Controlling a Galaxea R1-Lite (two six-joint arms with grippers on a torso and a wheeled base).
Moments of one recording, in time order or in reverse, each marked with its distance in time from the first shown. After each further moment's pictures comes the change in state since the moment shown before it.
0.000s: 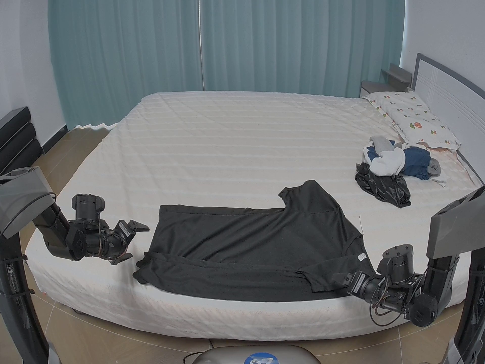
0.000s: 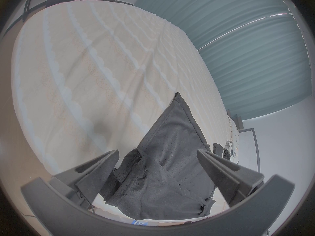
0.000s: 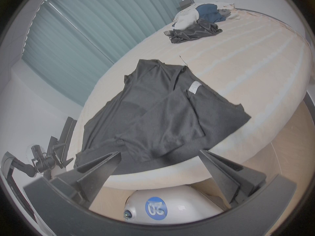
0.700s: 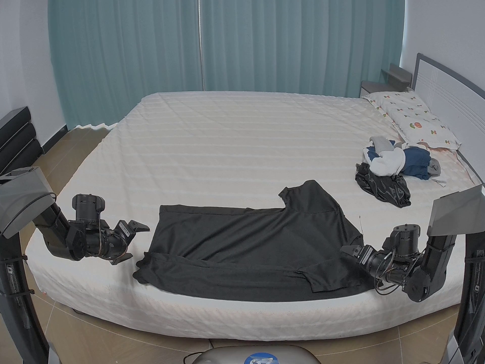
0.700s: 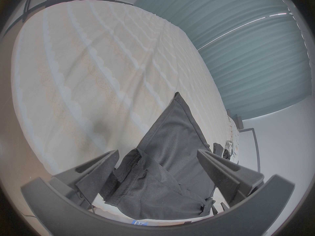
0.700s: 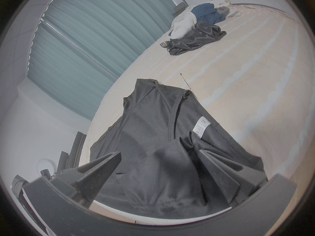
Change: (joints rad) left arm -0.001 0.000 0.000 0.000 0.000 0.000; right arm -0.213 0.110 -0.224 -0.001 0.203 -0.036
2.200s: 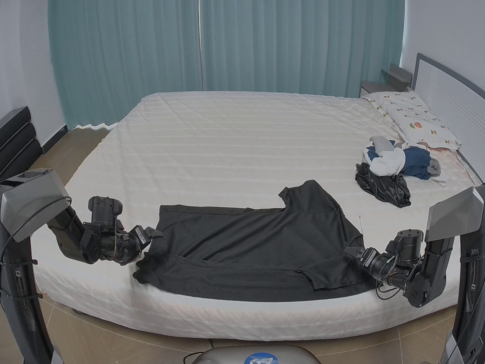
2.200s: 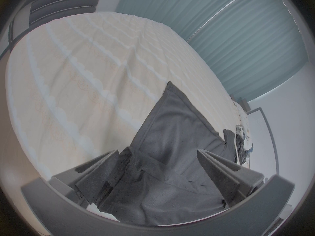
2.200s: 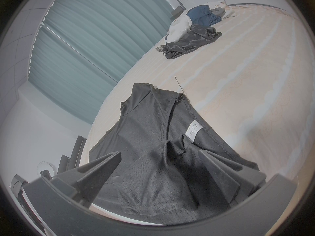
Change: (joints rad) left arm -0.094 0.039 -0.030 0.005 0.112 0.149; right arm -0.030 0.061 0.046 -0.142 -0.001 0.004
